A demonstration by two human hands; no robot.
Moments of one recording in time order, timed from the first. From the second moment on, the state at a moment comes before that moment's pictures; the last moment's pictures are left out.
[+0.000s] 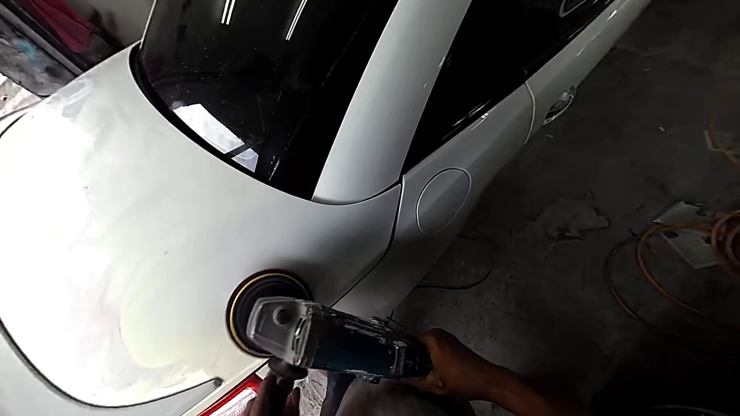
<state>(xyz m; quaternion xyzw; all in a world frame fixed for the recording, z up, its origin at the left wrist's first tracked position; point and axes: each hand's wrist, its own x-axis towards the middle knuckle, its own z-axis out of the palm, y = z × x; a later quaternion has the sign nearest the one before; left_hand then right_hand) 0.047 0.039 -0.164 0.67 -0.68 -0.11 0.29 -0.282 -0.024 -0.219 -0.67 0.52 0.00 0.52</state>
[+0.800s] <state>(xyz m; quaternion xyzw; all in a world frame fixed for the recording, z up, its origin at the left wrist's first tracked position) 0.032 0.062 -0.178 0.72 -0.64 -0.15 0.21 -0.288 -0.017 -0.258 -0.66 0.50 0.02 0.55</state>
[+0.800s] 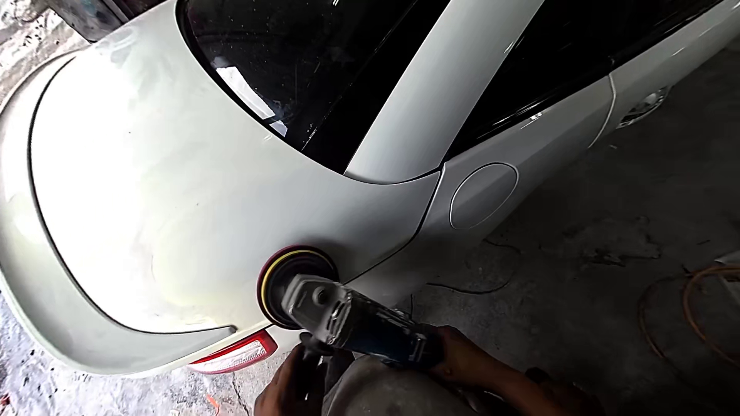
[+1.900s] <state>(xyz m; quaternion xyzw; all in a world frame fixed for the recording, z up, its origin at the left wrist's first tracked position) 0.214 0.221 -0.347 0.72 -0.44 -0.49 0.23 -0.109 0.101 -0.312 -0.76 0.53 0.15 0.36</state>
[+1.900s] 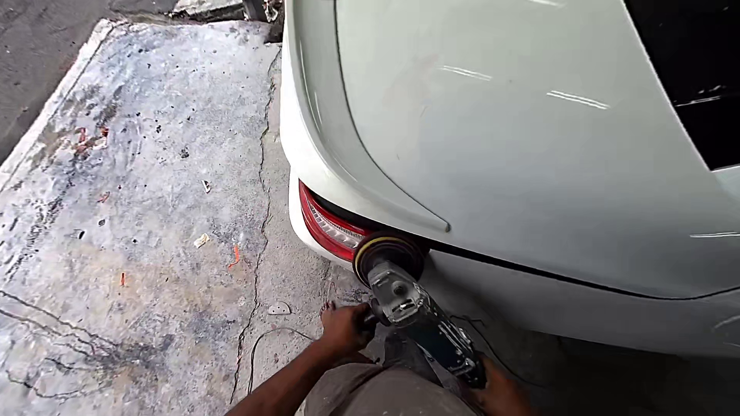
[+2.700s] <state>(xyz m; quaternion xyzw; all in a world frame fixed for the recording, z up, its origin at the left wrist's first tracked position) 0.236 0.240 -0.347 0.71 -0.45 -0.50 0.21 -0.089 0.128 -0.301 -0.74 0.54 0.17 0.36</state>
